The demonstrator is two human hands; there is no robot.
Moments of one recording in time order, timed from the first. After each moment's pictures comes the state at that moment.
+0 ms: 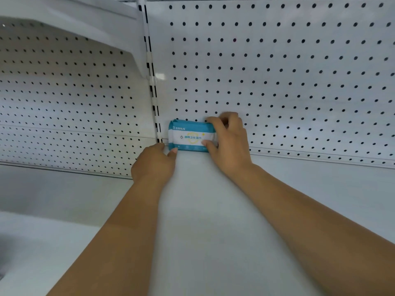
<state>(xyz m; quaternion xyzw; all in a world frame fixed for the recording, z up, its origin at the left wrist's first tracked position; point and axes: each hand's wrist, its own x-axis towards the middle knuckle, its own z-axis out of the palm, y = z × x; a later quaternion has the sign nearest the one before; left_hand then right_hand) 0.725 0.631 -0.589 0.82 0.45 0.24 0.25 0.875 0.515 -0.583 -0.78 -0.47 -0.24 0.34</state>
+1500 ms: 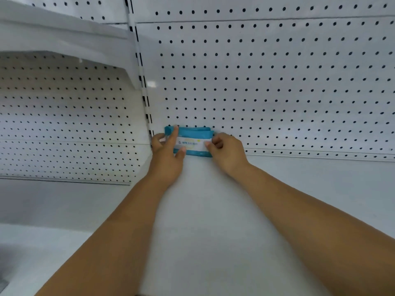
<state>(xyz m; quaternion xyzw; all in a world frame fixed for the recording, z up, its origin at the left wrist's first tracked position) 0.749 0.618 -0.589 0.83 0.25 0.34 0.37 0.871 0.490 -0.575 -0.82 -0.34 -0.01 0.46</state>
